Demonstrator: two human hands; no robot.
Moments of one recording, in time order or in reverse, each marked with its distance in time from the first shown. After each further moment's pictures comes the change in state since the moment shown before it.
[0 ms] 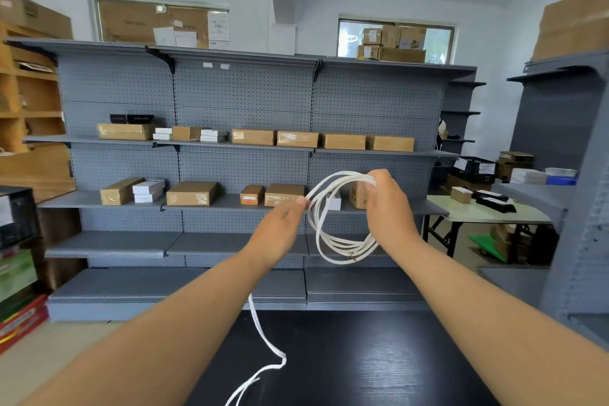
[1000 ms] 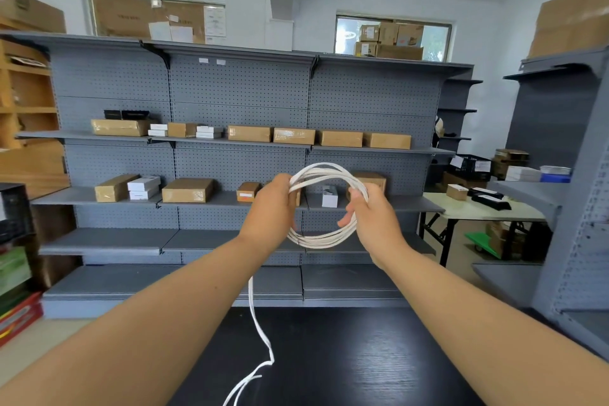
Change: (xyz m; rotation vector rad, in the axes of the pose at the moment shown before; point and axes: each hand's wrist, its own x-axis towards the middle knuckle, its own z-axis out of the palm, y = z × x) left_hand 0.020 0.004 -0.002 0.288 0.201 0.153; right_hand -0.010 0.008 0.021 0.430 -0.065 0.226
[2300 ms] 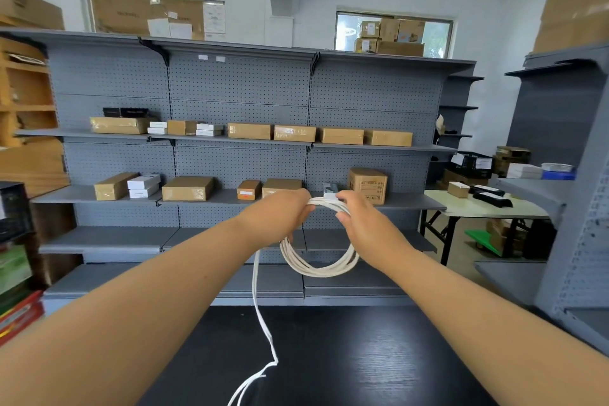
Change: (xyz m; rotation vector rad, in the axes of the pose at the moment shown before) left_hand 0.015 -0.007 -0.008 0.452 -0.423 0.289; right_hand -0.005 0.003 -0.004 -0.656 -0.312 -0.267
